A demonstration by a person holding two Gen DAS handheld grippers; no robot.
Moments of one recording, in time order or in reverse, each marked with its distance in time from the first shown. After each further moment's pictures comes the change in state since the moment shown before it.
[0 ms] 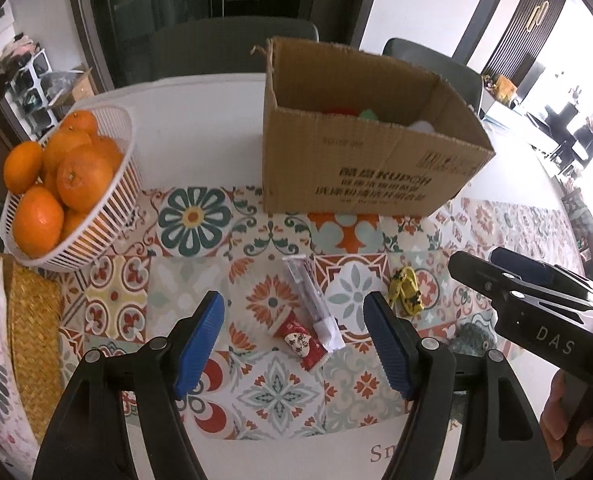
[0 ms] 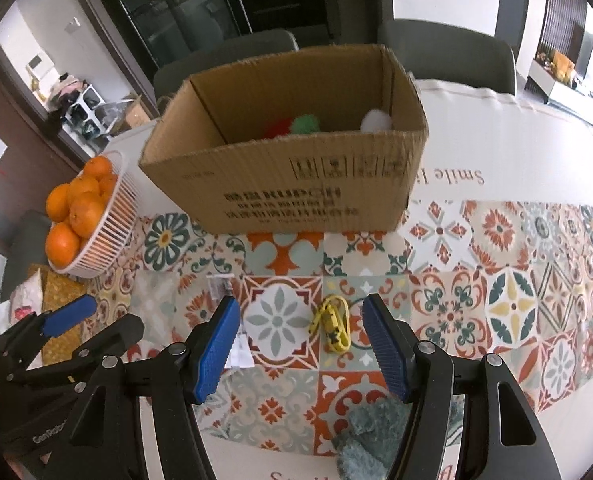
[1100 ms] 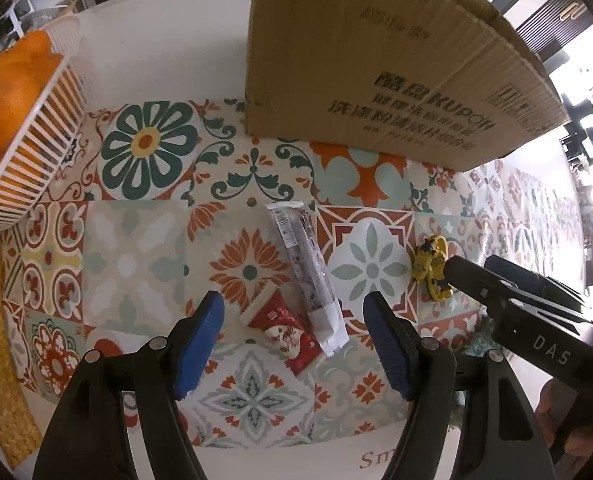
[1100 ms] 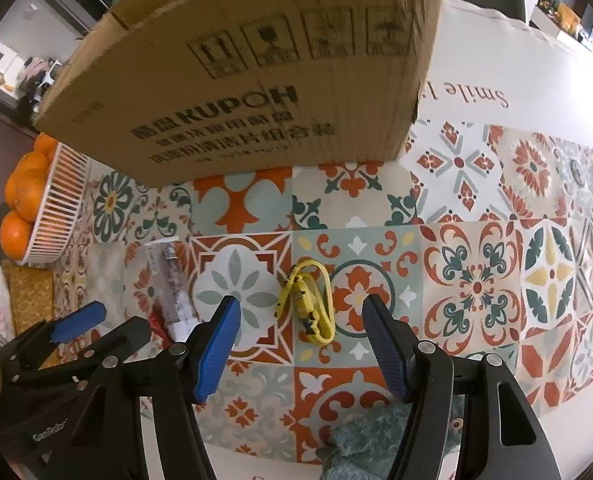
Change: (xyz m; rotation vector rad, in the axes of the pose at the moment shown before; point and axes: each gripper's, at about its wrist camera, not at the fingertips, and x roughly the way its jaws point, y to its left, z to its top) left arm 0.095 0.008 -0.008 -0.080 0.260 -0.049; right arm 0.087 -0.031 -0.002 0.073 0.236 -0.006
